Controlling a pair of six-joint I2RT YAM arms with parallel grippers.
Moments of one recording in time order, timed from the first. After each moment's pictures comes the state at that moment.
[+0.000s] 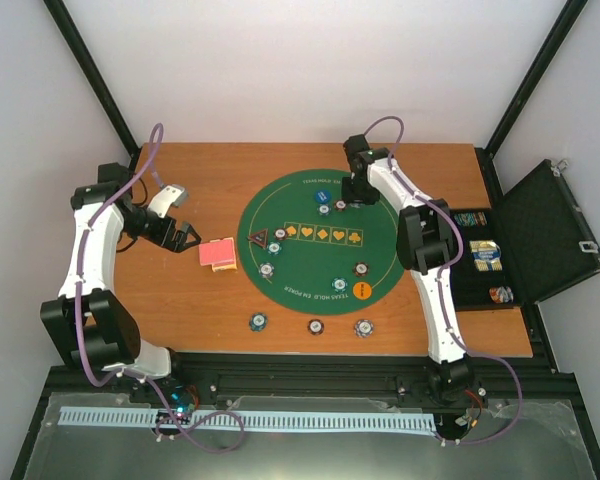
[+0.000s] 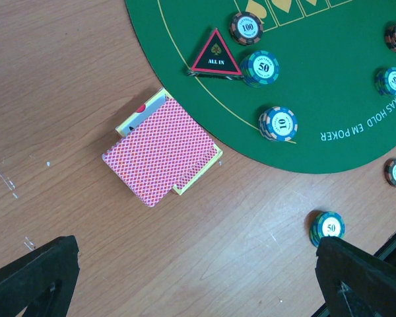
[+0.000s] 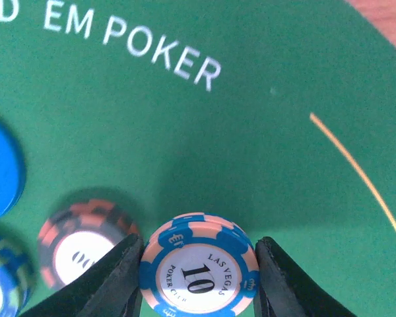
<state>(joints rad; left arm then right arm) 0.23 1.45 1.35 -1.23 0.55 0.65 0.33 2.45 2.19 -0.99 0.05 0.32</state>
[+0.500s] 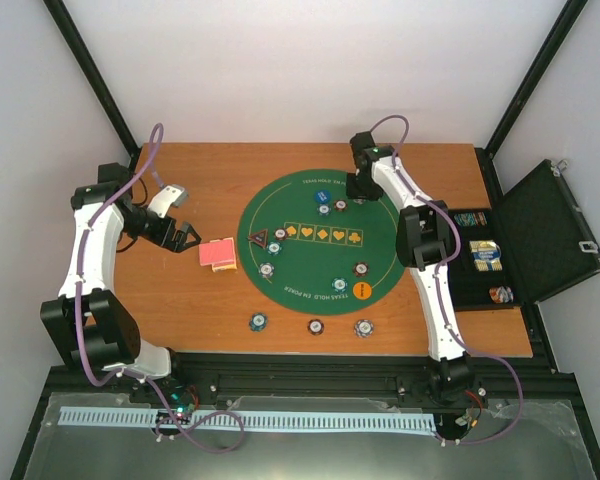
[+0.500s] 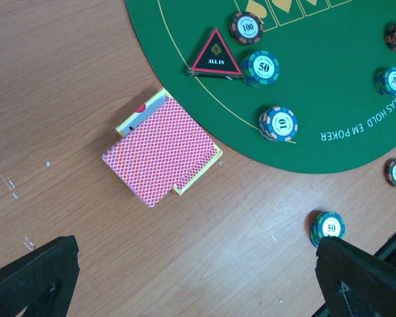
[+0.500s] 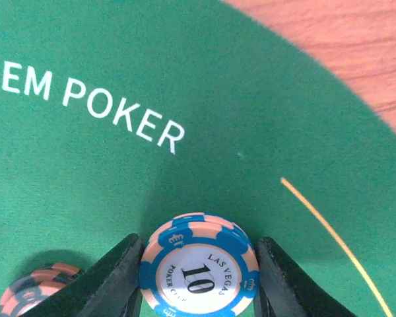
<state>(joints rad) 0.23 1.45 1.35 -1.23 0.54 0.65 0.28 2.58 2.38 -1.03 0.02 0.30</state>
